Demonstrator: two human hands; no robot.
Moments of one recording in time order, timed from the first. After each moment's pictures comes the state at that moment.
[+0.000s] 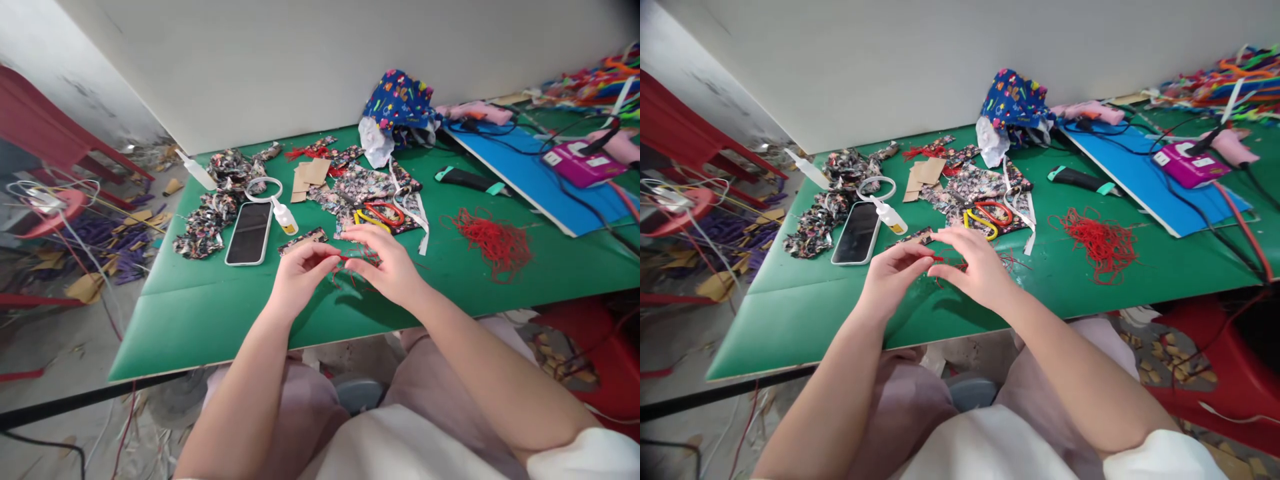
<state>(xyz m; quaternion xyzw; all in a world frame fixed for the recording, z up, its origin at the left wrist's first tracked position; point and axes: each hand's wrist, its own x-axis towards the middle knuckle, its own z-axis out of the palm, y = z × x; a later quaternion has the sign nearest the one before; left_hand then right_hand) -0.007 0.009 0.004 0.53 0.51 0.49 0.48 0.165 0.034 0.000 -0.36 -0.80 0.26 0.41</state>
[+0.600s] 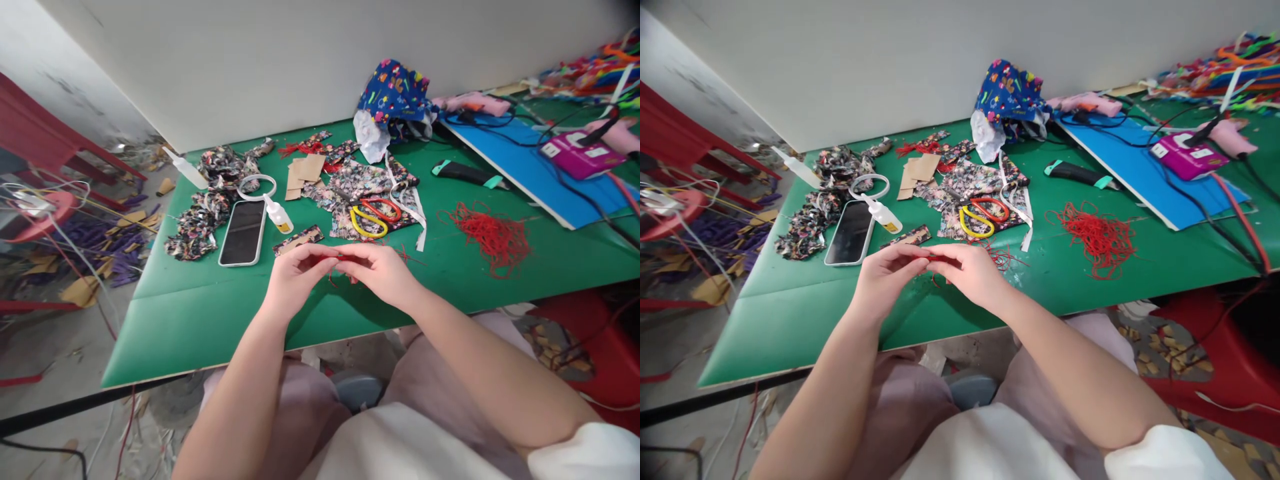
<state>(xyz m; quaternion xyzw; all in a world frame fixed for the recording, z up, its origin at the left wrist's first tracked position) -0.007 0.007 0.003 0.54 0.50 0.48 0.48 0.155 0.026 0.002 -0.39 -0.67 0.52 0.36</state>
